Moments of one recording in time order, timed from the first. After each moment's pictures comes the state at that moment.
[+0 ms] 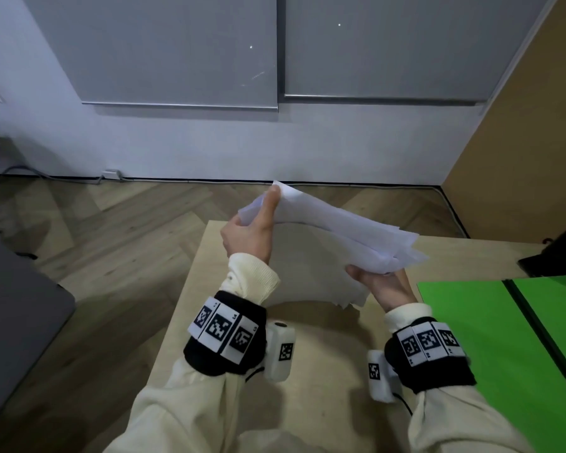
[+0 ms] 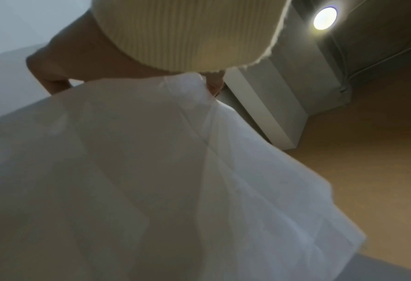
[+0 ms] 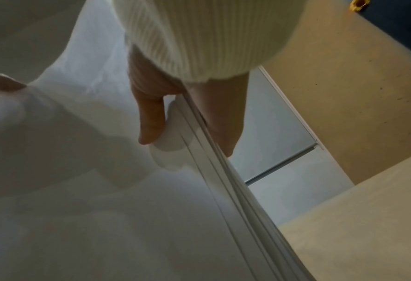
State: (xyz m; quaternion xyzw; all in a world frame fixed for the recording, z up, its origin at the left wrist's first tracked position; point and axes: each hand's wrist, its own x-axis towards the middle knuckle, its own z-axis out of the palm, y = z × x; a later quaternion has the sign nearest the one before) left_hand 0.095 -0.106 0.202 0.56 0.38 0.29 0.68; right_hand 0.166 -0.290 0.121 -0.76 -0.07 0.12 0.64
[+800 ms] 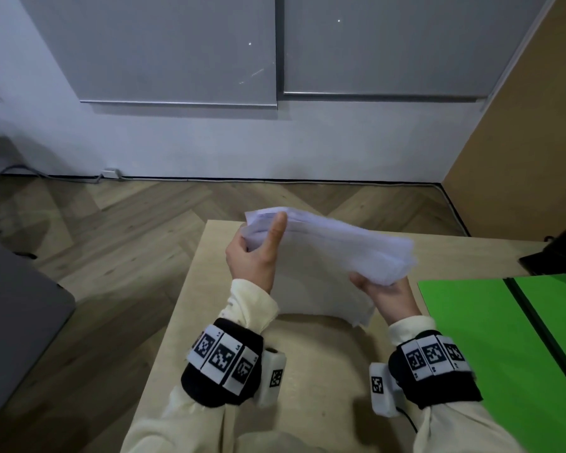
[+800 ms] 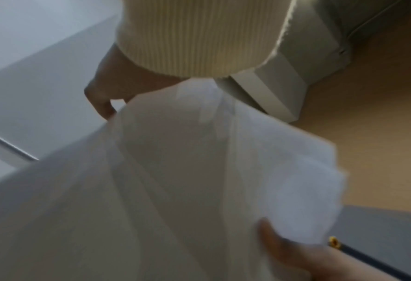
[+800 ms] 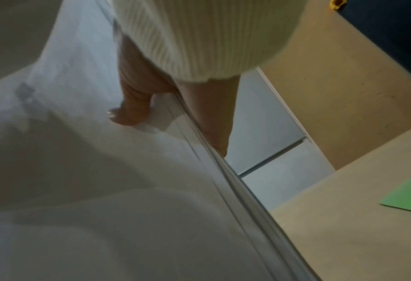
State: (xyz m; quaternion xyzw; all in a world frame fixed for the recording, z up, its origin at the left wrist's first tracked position) left_hand 0.082 -0.115 0.169 0.59 0.31 0.35 0.66; right_hand 0.160 -0.301 0.102 -0.74 -0.09 0.09 0.66
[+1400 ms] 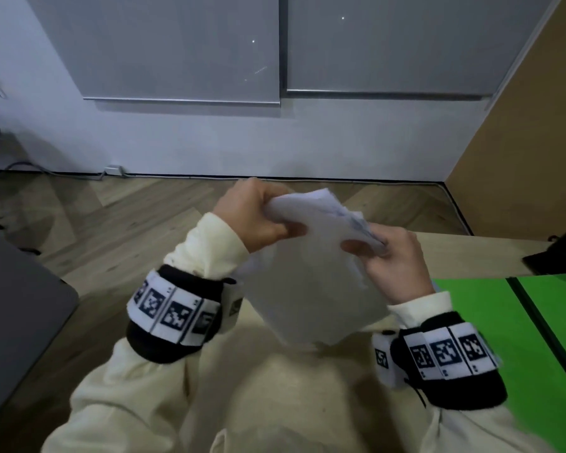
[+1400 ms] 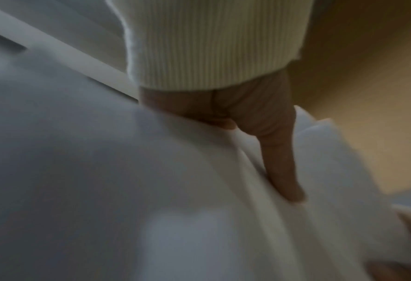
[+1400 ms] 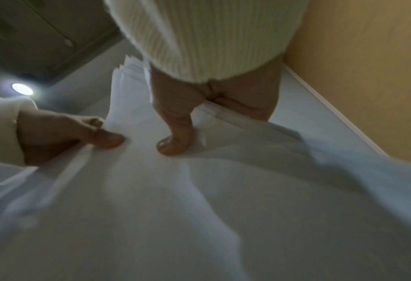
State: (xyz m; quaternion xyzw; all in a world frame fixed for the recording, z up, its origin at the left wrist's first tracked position) left_hand 0.089 -0.066 0.240 0.94 0.03 0.12 0.33; right_hand 0.152 -0.283 0.182 -0.86 -0.25 -0.07 0.44
